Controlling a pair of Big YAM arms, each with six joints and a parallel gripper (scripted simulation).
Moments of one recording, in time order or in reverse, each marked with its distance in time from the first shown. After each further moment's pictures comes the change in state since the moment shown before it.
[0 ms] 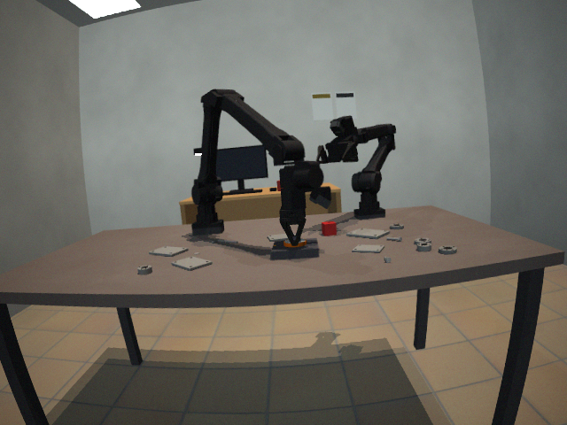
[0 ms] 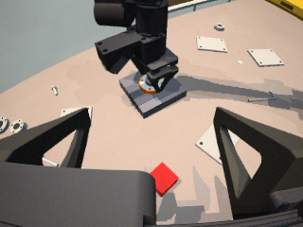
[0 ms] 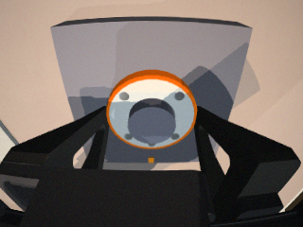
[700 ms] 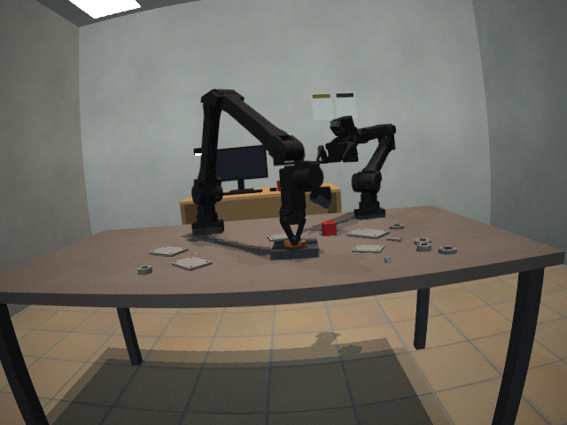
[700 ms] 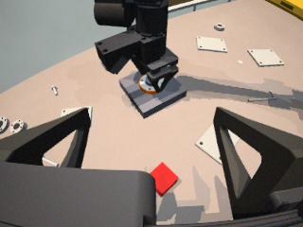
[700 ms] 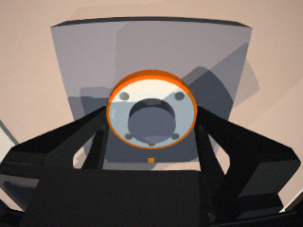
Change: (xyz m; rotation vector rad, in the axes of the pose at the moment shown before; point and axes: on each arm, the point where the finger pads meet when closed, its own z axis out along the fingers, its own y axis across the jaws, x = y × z) left arm 0.000 0.000 0.000 0.000 0.000 0.000; right arm 0.000 0.000 0.000 0.001 -0.001 0.001
